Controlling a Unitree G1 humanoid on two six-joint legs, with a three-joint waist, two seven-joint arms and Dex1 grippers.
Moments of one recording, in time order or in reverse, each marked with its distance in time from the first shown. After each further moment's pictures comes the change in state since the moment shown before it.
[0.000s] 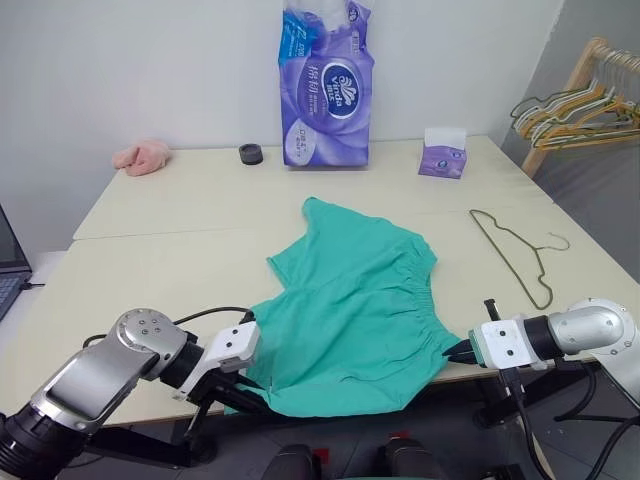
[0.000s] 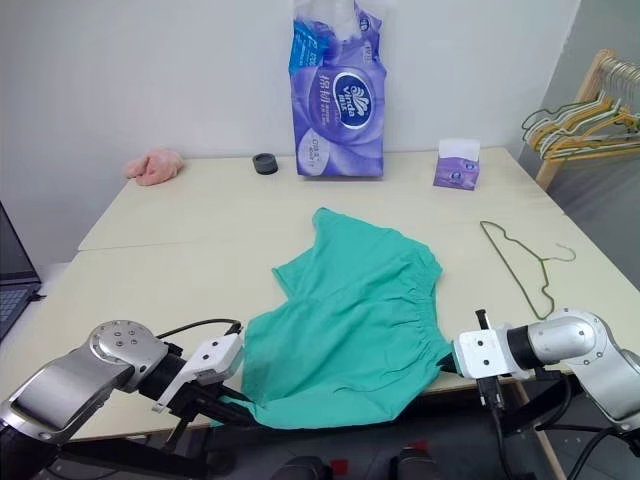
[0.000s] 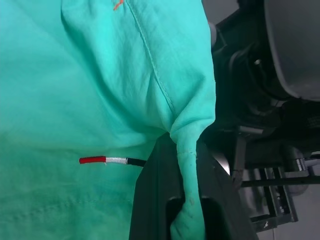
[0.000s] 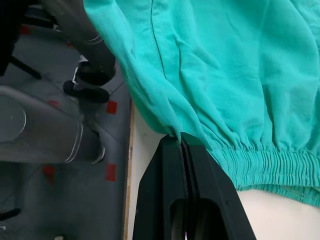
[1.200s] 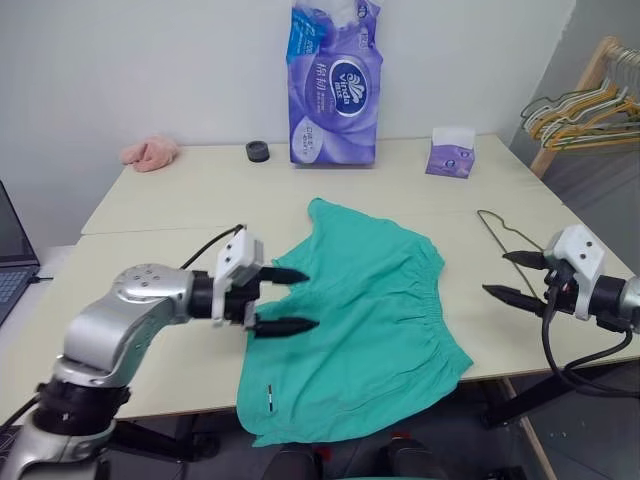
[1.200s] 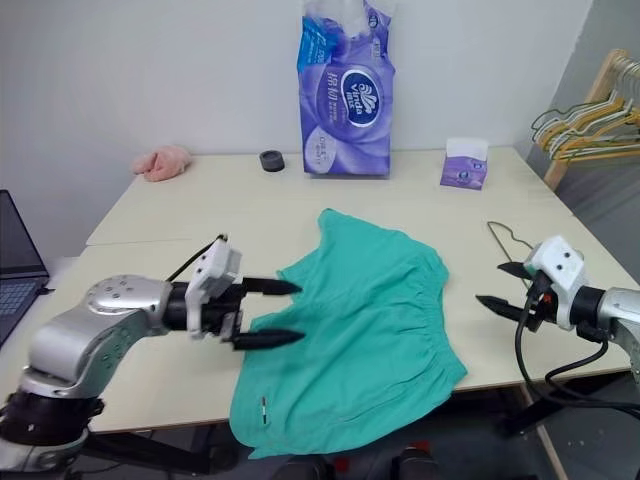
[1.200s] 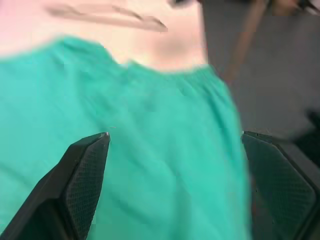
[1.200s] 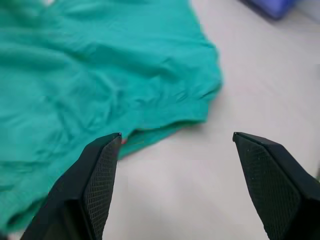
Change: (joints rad) left arm -0.250 -0.318 0.189 0.051 -0.126 0.042 0.369; right arm 0.000 0.177 -0.470 0.094 0.271 0.562 -0.333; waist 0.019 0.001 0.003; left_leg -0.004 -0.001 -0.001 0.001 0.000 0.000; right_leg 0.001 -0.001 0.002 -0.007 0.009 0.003
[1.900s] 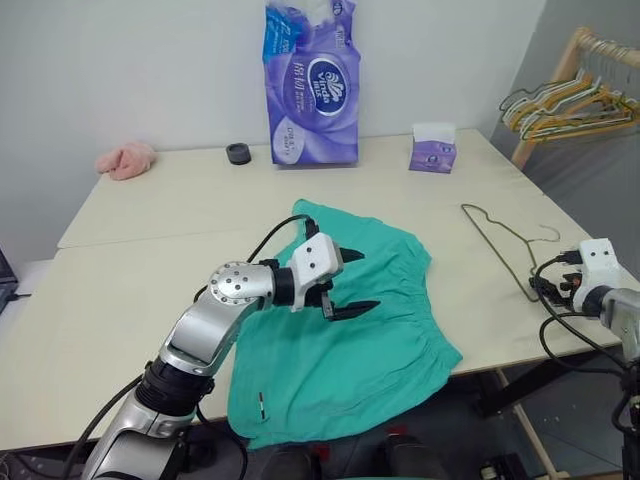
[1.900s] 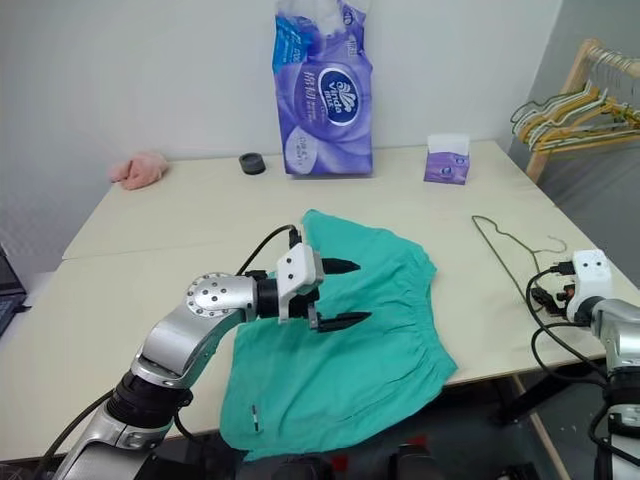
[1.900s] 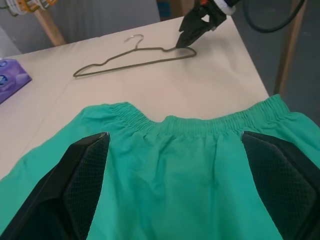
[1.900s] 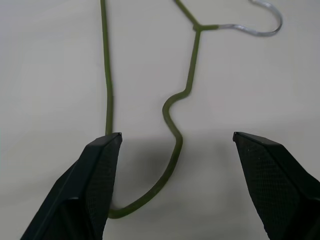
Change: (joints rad) left arm -0.104 -0.238 -0.242 0.076 0.271 -0.226 0.151; right arm -0.321 0.130 0.057 0.737 -0.220 0.027 -0.352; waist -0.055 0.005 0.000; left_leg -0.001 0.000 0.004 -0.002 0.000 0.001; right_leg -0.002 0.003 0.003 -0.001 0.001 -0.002
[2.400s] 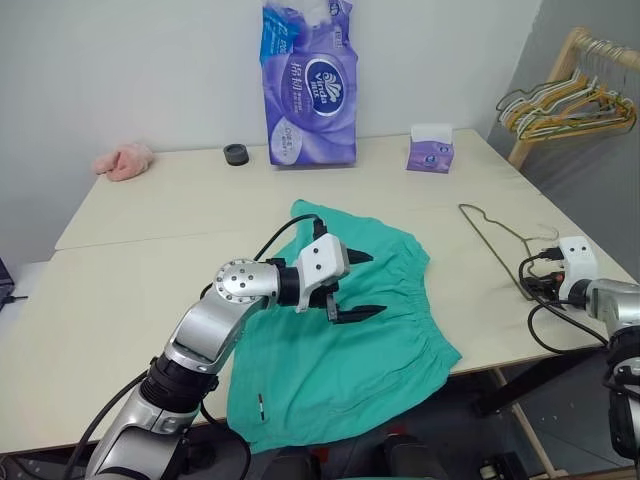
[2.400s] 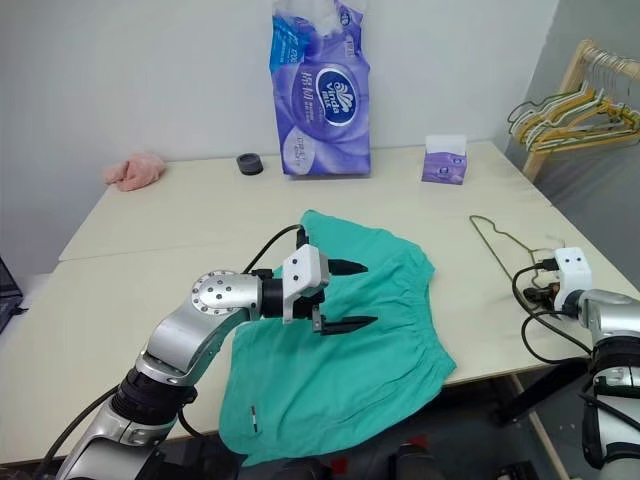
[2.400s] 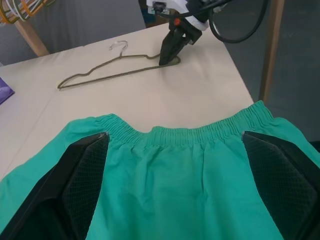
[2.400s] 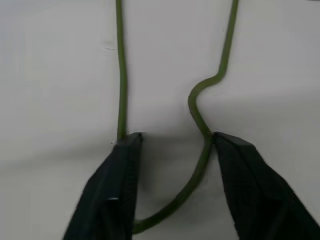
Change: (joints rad) left arm -0.021 -0.011 -0.020 -0.002 0.002 -0.006 -0.022; right arm -0.191 0.003 0.114 0.308 -0.076 -0.057 0.090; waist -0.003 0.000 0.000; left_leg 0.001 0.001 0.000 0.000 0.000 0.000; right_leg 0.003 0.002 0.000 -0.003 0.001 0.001
